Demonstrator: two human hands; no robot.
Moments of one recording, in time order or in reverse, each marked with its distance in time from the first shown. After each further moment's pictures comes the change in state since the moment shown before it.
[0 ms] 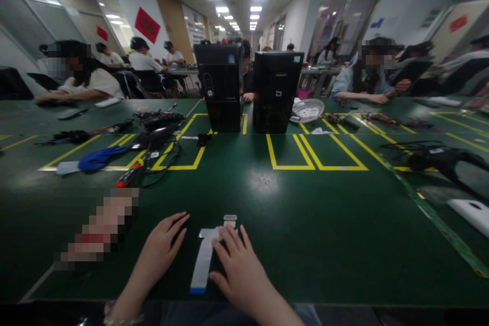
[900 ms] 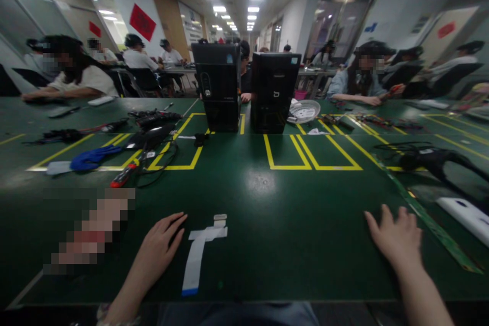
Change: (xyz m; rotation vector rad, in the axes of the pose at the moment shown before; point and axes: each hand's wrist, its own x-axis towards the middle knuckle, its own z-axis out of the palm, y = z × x) left_hand 0.000 0.000 0.000 0.005 -0.020 -0.017; right_hand -0.193 0.264 -0.108 -0.470 0.569 1.175
